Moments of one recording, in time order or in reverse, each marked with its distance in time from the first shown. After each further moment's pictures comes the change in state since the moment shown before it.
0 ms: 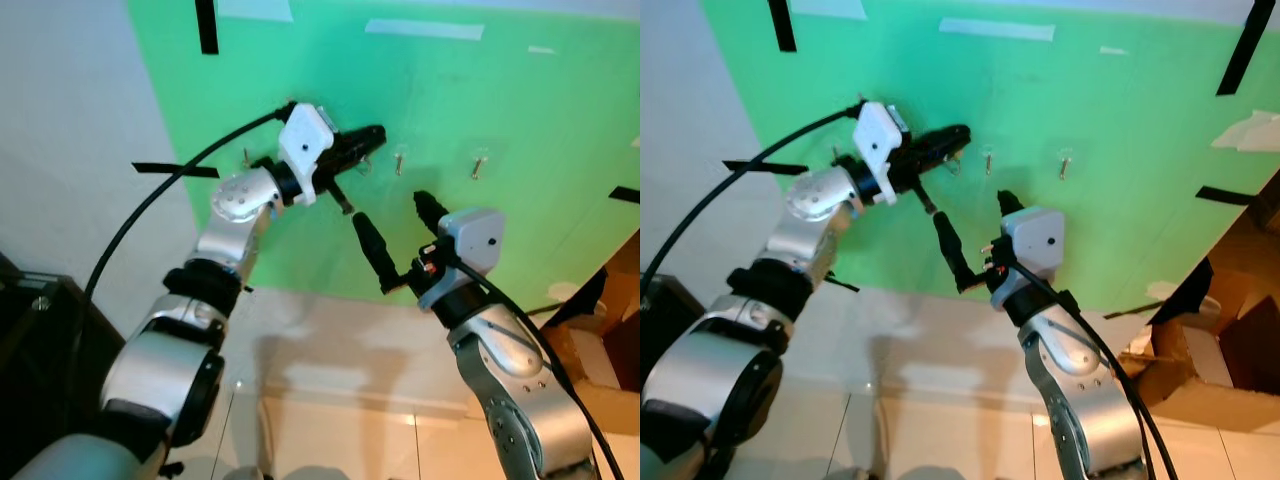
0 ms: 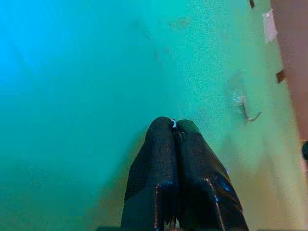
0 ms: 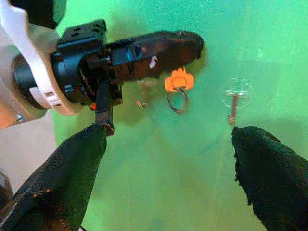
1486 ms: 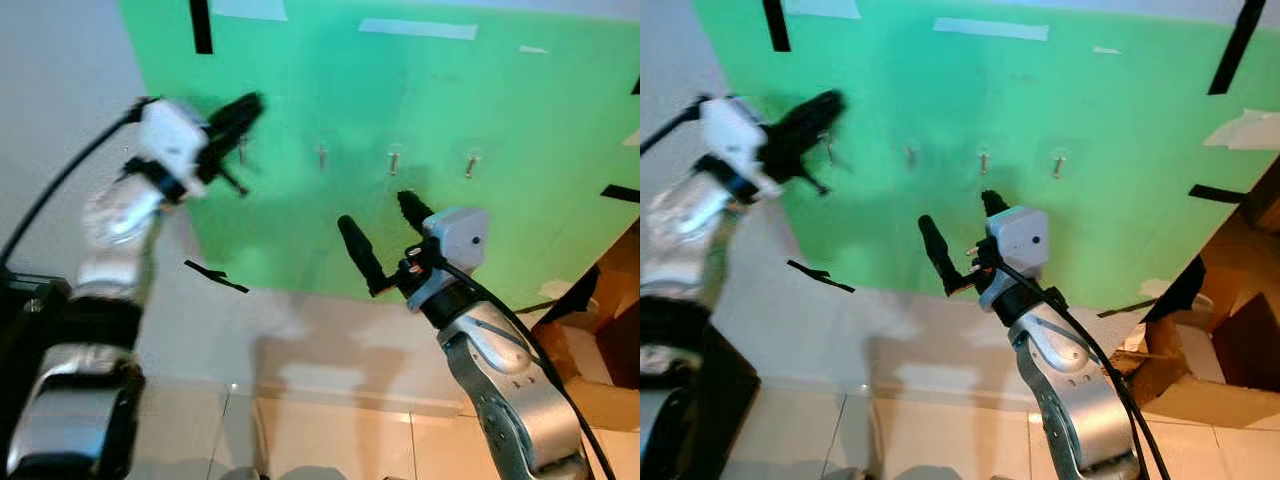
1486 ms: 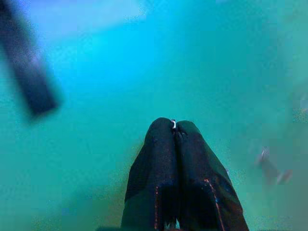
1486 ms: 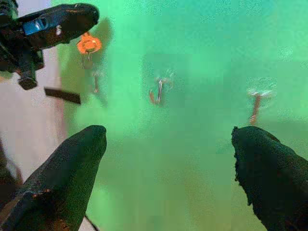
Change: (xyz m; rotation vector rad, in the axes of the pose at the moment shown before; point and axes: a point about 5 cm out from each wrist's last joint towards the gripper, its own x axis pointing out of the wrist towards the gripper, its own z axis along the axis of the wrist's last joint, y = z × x) left arm -0.107 0.051 0.013 0.144 0.060 0.306; right arm 0.007 0.008 -0.003 0.006 0.010 0.070
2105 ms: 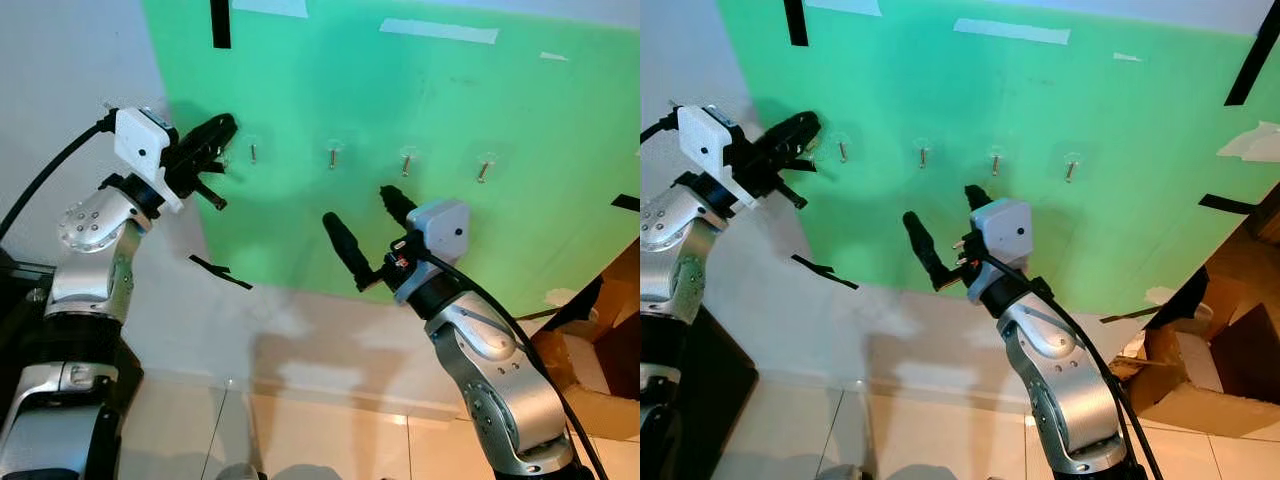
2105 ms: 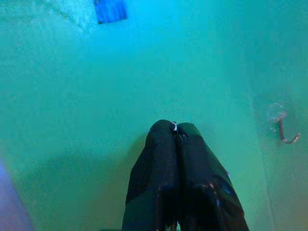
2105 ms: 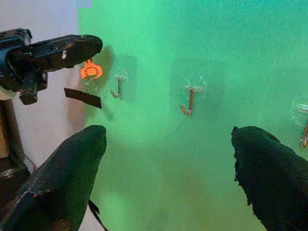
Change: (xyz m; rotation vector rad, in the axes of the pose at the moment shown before) left arm -0.015 0.009 -0.011 -0.156 0.094 0.039; right arm 0.011 0.005 0.001 0.007 -0.019 0.050
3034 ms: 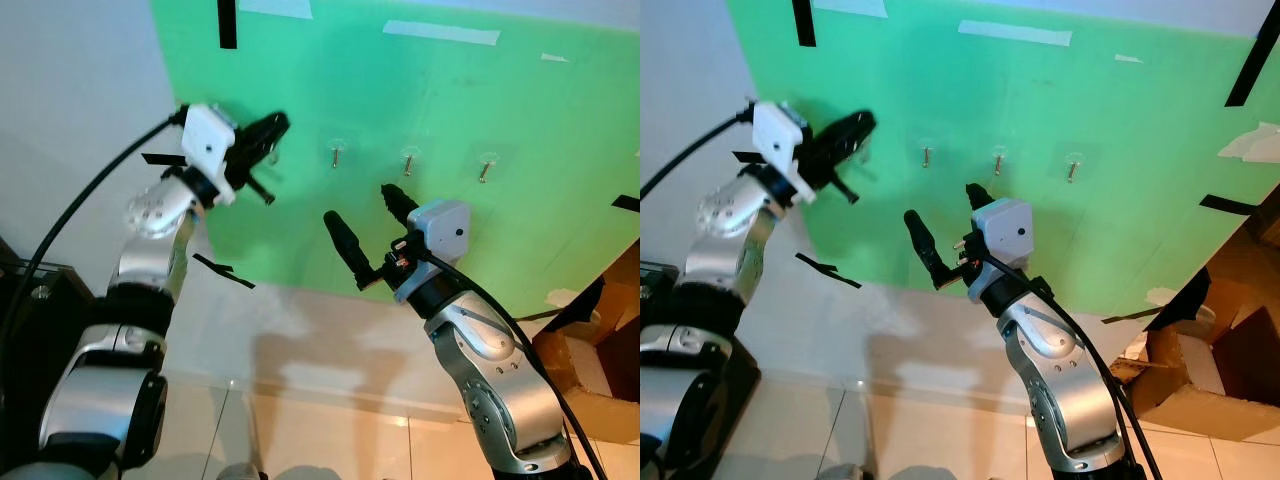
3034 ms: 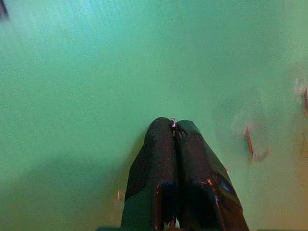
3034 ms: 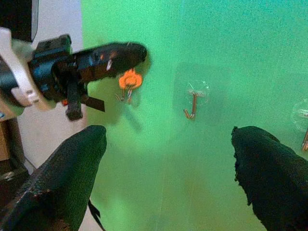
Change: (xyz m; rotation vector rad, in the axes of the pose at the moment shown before) left arm 0.039 -0.031 -0.013 0.037 -0.029 -0.091; right arm 0.000 -0.001 -0.001 -0.005 -0.011 -0.007
